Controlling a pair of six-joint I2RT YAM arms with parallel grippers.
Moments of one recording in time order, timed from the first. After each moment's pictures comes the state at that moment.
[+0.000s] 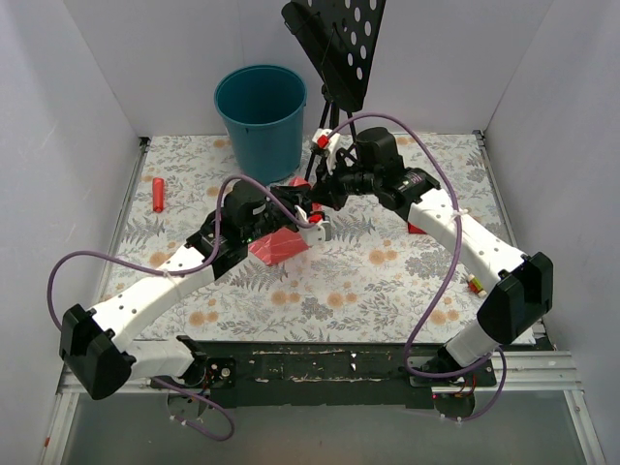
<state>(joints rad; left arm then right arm) -0.73 1.21 1.04 -0.05 0.19 1.16 0.66 1.56 1.49 -0.38 -0.60 -0.16</state>
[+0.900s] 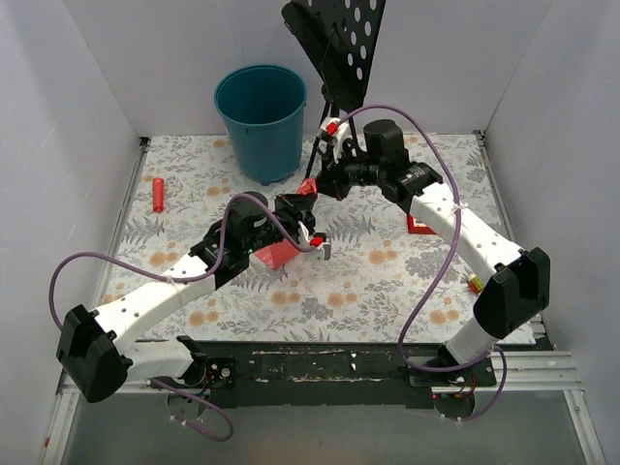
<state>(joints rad) -0.77 1.18 0.94 0.06 0.22 1.33 0.58 1.59 1.51 -0.33 -0.64 -0.10</state>
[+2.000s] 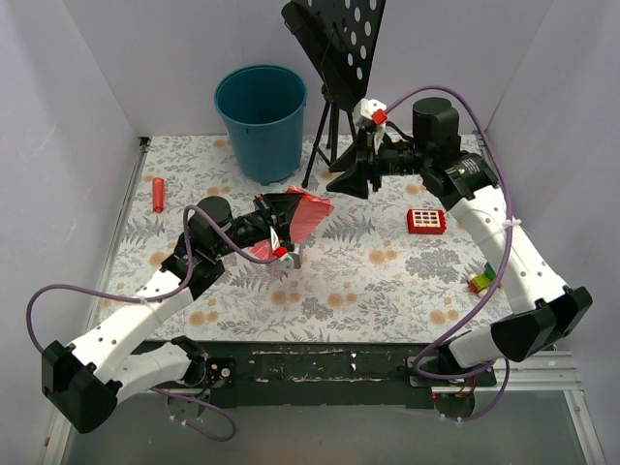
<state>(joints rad) -0.64 1.00 0.86 0.12 0.46 1.30 0.49 1.43 1.66 -0.56 -0.96 -0.26</state>
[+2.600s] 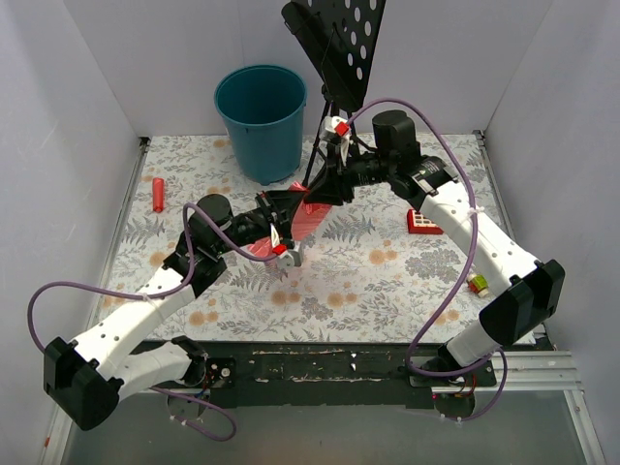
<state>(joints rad) -0.64 1.03 0.87 0.17 0.51 1.30 0.59 1.54 1.60 -0.45 -0.96 -0.18</state>
